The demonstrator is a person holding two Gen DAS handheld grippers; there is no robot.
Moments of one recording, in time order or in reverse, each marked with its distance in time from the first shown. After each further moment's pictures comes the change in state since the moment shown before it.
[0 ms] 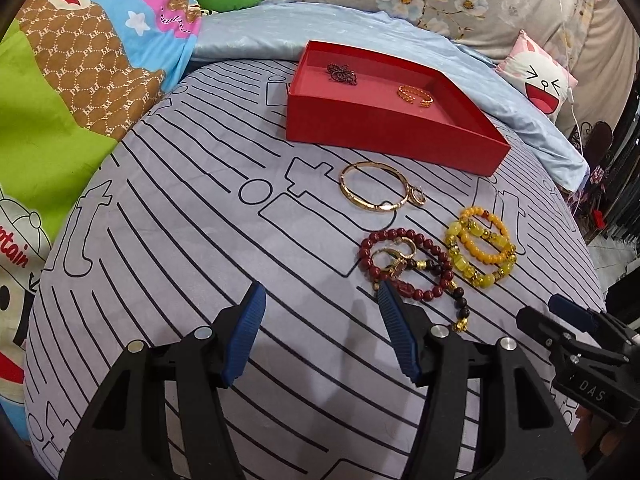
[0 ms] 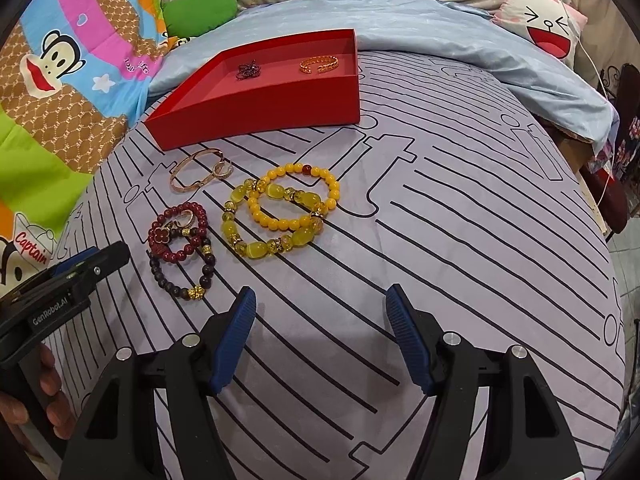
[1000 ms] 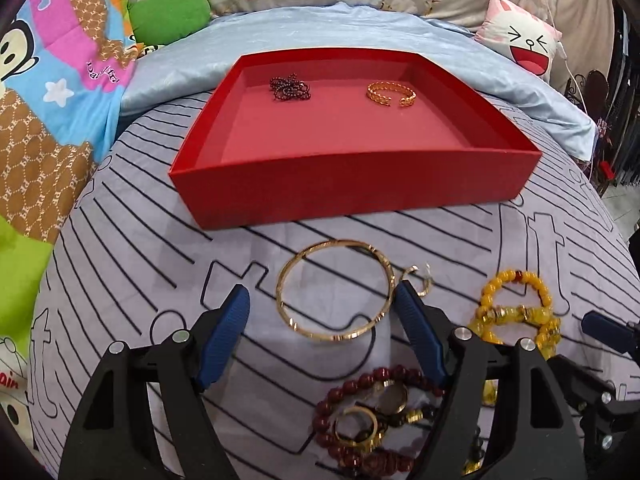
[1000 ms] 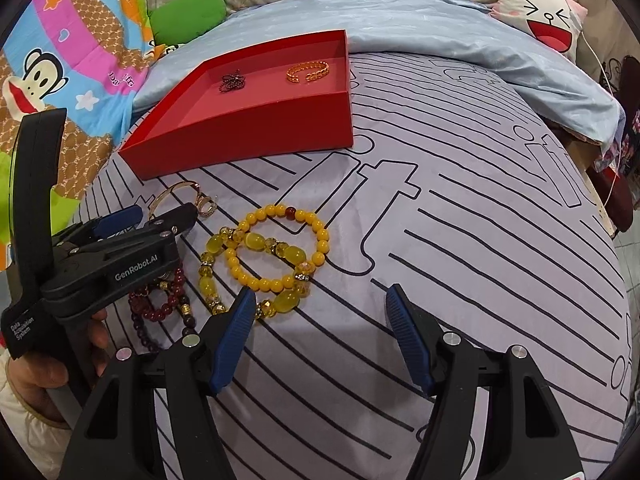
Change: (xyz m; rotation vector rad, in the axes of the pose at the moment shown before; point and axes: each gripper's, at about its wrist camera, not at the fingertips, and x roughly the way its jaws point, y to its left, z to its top) left arm 0.080 -0.048 0.063 0.201 -0.013 0.037; right arm 0.027 -0.011 0.035 0.036 0.005 0.005
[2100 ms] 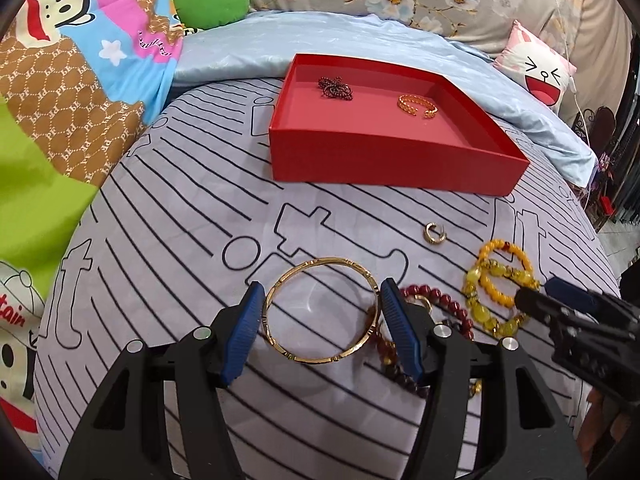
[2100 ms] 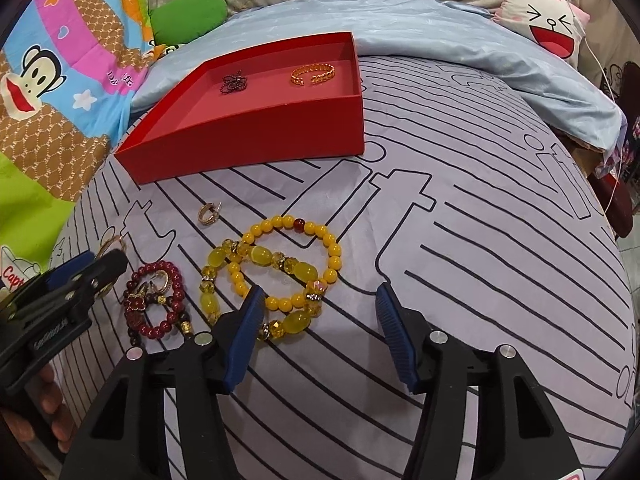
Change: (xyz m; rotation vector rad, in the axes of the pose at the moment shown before) left arm -0.053 0.035 -0.040 -0.121 -0.016 -0.005; right arm 0.010 0.011 0.006 -0.015 -0.017 -0.015
